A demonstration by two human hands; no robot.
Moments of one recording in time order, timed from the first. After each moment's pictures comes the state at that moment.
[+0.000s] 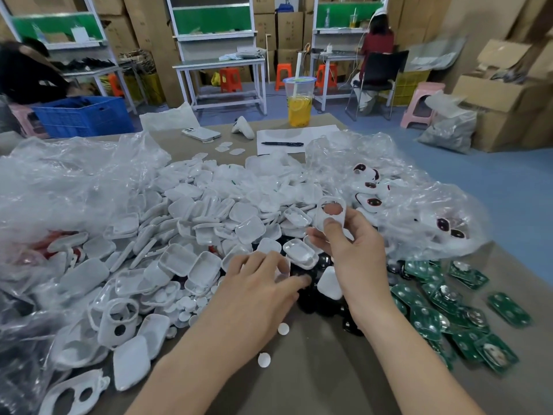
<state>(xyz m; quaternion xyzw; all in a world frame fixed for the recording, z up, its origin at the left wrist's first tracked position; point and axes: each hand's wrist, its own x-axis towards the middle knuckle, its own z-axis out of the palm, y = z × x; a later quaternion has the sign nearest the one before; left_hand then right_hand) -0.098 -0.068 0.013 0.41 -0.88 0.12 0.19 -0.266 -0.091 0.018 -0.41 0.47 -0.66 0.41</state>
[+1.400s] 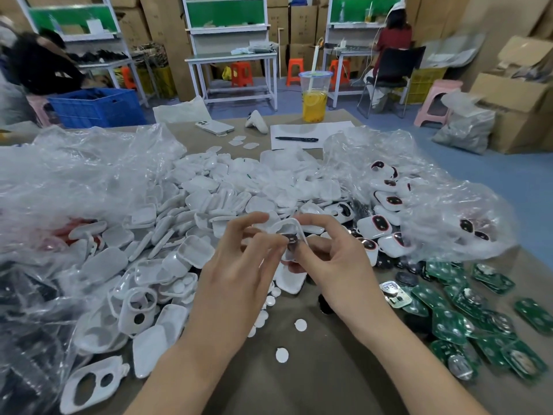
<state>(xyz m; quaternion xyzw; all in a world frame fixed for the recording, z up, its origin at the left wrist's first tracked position) -0.079 -0.068 0.014 0.45 -0.76 0.04 0.47 -0.236 -0.071 0.025 -0.55 0.43 -0.54 0.47</state>
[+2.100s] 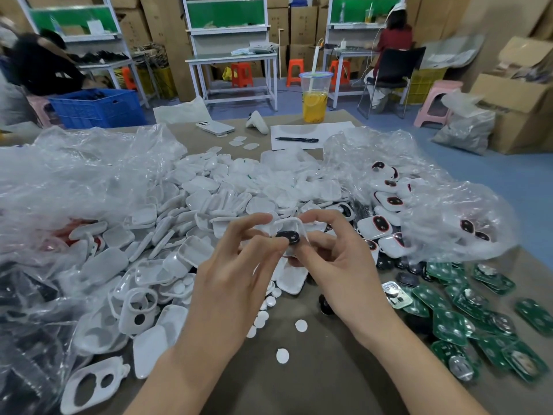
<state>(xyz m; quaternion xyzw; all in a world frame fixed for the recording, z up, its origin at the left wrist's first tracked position) -0.076 -0.071 0.012 0.41 -0.75 0.02 0.51 -0.236 -0.068 0.029 -0.58 0.38 -0.56 0.45</state>
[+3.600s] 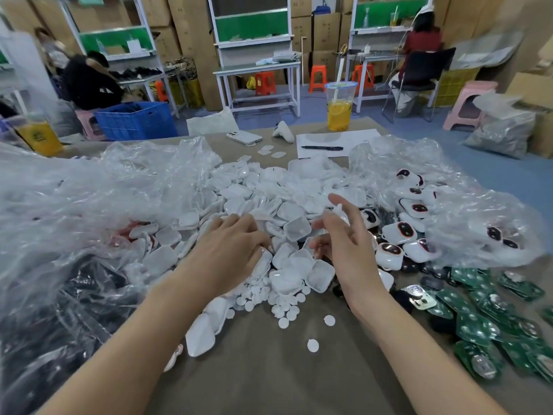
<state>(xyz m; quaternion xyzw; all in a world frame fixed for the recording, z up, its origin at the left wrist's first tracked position) -0.007 -0.105 0.053 0.53 -0.84 0.09 0.07 -0.208 -0.093 0.032 -0.44 0.39 -0.63 0.50</state>
